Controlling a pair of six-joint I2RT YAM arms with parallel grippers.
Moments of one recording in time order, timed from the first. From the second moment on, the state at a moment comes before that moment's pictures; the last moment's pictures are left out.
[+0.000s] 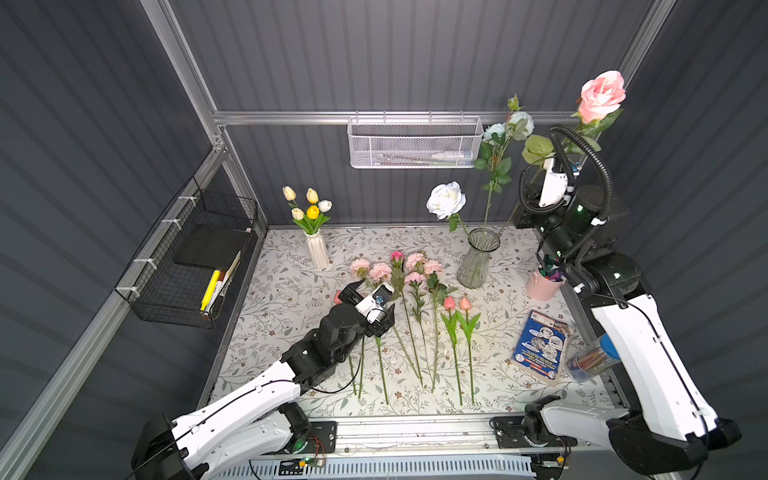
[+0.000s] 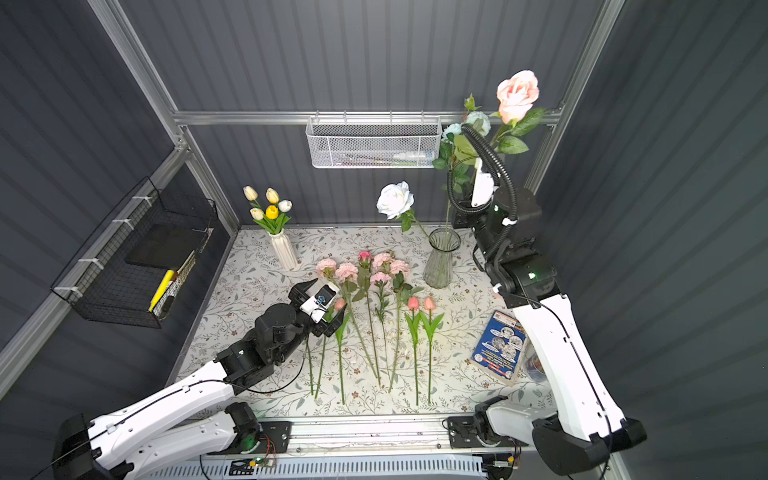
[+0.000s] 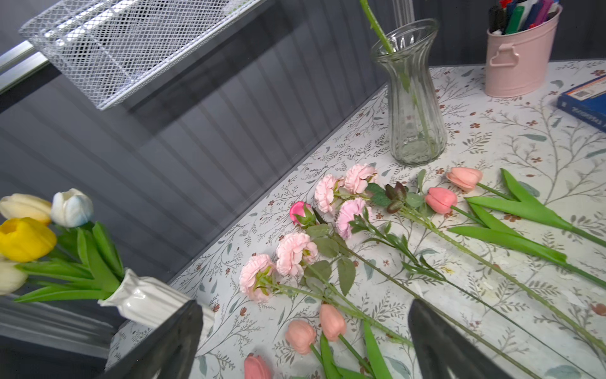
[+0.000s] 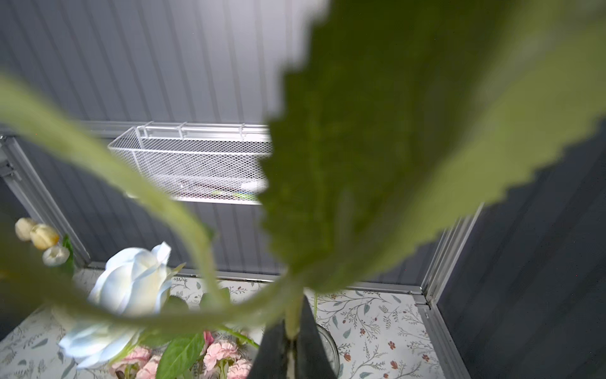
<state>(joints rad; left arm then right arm) -0.89 0.92 0.66 0.01 -0.39 0.39 0.39 1.21 1.65 -0.48 0.25 -0.01</state>
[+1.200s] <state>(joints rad) -0.89 0.76 0.56 0.35 -0.90 0.49 0.89 1.79 1.97 -0.91 0.26 0.06</state>
